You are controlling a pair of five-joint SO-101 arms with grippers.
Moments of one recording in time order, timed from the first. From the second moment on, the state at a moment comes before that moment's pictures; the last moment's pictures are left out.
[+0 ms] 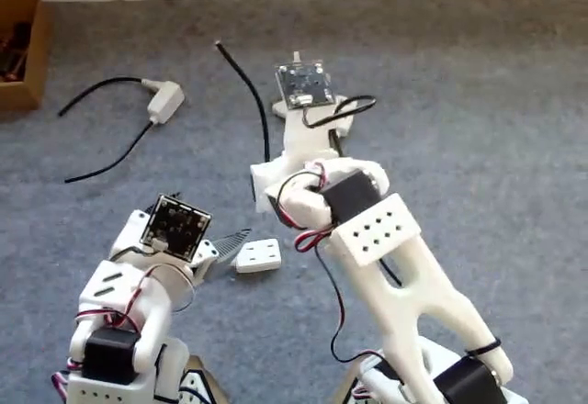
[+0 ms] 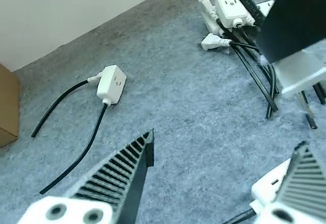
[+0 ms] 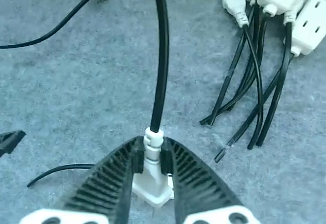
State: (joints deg) left arm 1.8 -103.3 78.1 60.9 -17.2; right arm -36.9 -25.9 21.1 64.2 -16.7
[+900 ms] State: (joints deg) left arm -0.4 -103.9 85.6 53.2 -15.8; right arm -46.2 -26.0 20.9 64.7 -13.5
